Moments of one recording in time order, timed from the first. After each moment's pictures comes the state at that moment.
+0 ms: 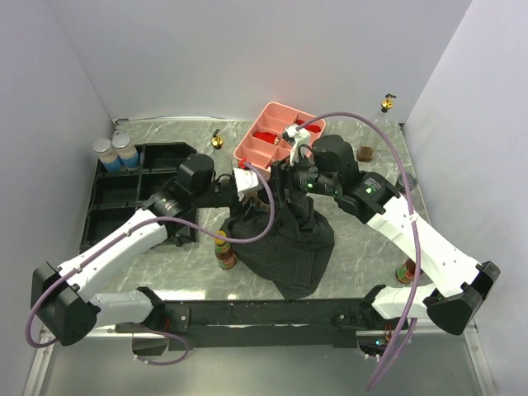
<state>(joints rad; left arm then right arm) -0.68 1.20 1.06 -0.18 0.61 0.35 0.73 1.24 1.38 -0.59 -0.28 0.26</state>
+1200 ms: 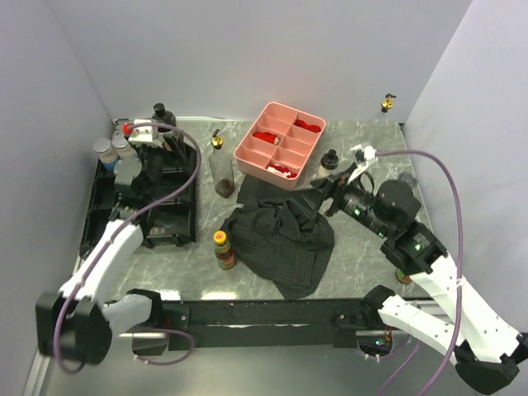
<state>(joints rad) -0.18 1.04 0.78 0.45 -0.03 -0.07 0.64 0.78 1.02 -0.28 -0.16 0.48</state>
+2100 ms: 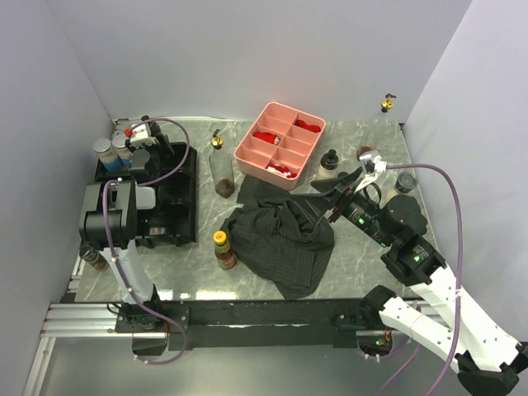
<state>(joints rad) 0.06 1.90 0.89 1.10 -0.09 -0.17 0.64 0.66 0.85 -0.09 -0.18 0.50</state>
